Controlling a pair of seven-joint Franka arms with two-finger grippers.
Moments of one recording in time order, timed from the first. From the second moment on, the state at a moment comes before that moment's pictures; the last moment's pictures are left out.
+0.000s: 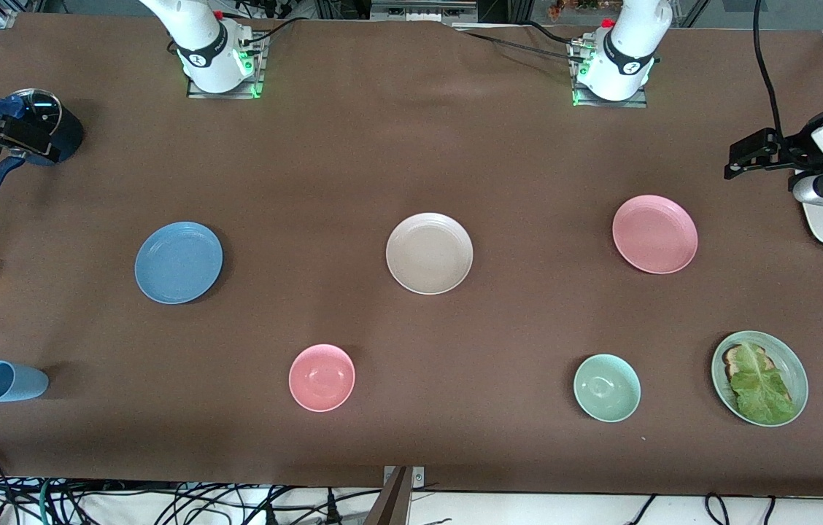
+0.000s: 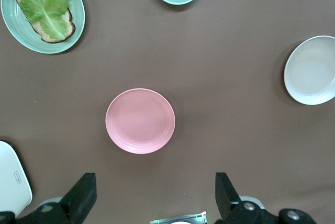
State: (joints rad) left arm 0.05 0.10 -0.08 -1.45 -0.03 1.41 0.13; right arm -0.01 -0.06 -0.08 -1.69 0.04 1.52 0.06
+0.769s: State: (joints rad) left arm 0.05 0.10 -0.07 -1.46 -0.03 1.42 0.13; right arm -0.01 -0.06 -0.08 -1.69 0.04 1.52 0.06
